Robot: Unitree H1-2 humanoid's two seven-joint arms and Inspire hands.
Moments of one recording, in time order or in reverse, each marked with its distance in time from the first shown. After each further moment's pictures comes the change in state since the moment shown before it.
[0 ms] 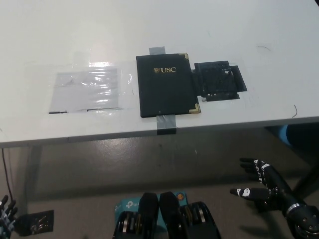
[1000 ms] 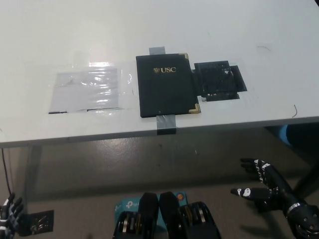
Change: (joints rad) left_arm -0.007 0.020 -0.030 0.054 0.006 -0.106 -0.020; right_arm -0.002 -0.007 0.006 0.000 -0.002 0.000 0.002
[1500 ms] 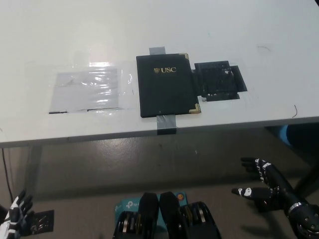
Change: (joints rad) left_arm 0.048 0.003 -0.057 -0.105 0.035 0.017 -0.002; right_arm 0.000 -0.009 0.005 -0.010 0.000 0.002 0.004
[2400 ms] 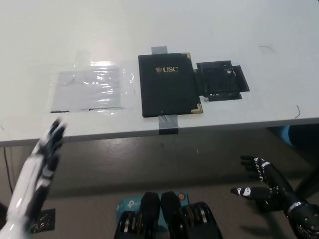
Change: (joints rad) left_arm -0.122 0.020 -0.150 -0.547 0.172 0.359 0.002; right_arm 0.002 -0.005 0.011 -0.021 0.001 0.001 0.004
